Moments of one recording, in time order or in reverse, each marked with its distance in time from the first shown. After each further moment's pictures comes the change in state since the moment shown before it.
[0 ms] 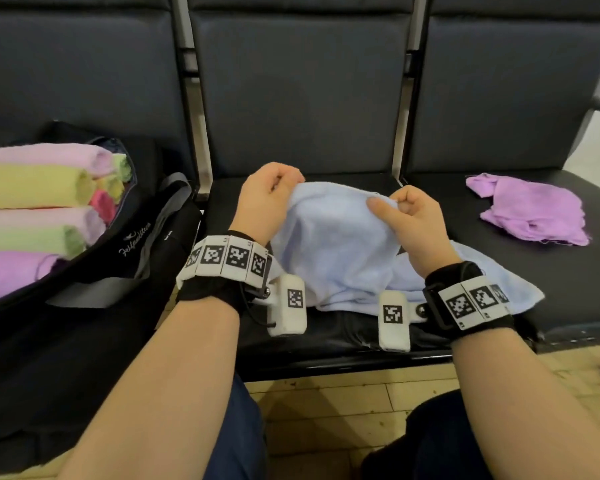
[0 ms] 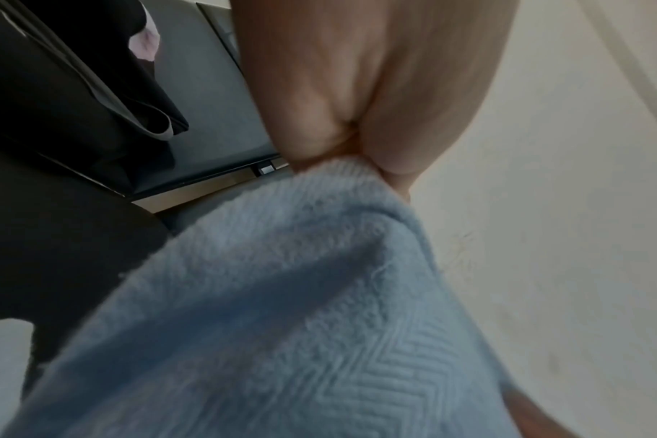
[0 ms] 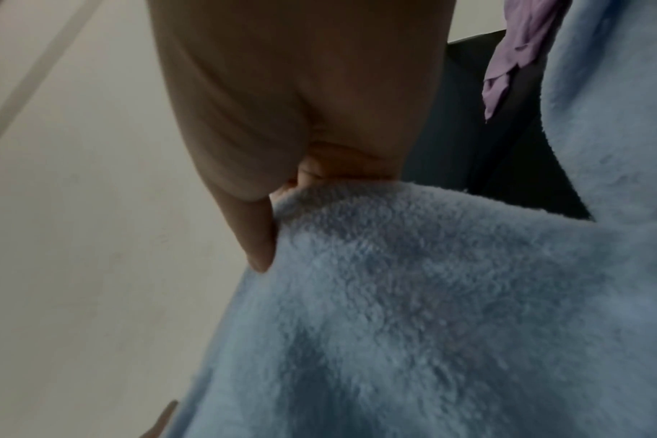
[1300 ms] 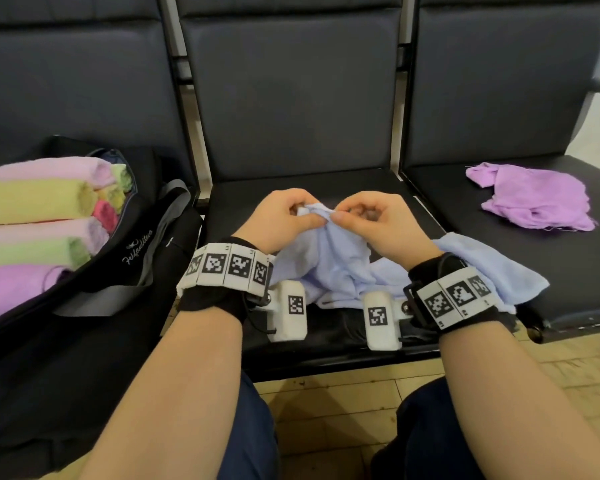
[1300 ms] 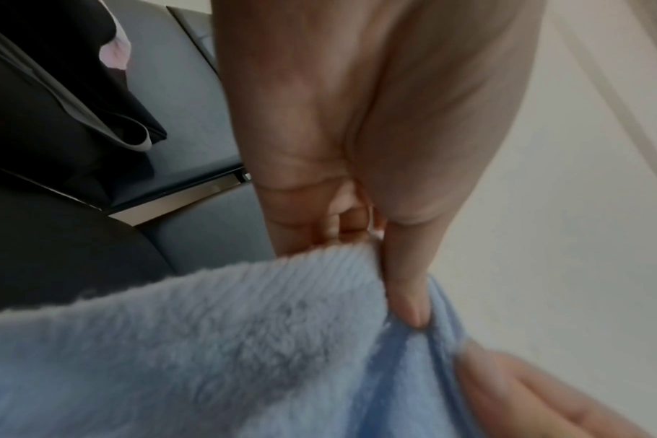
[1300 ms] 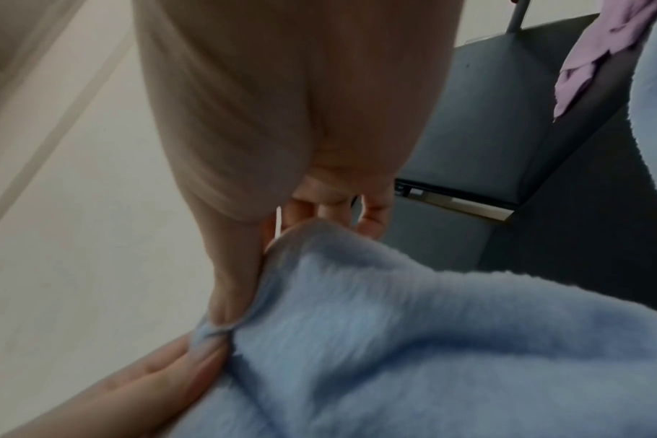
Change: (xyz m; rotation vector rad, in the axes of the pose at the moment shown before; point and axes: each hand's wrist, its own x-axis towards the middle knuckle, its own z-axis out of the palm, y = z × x) left_hand -0.012 0.004 0.005 0.148 -0.408 0.015; right_hand -0.011 -0.019 0.021 -0.034 -0.300 -0.196
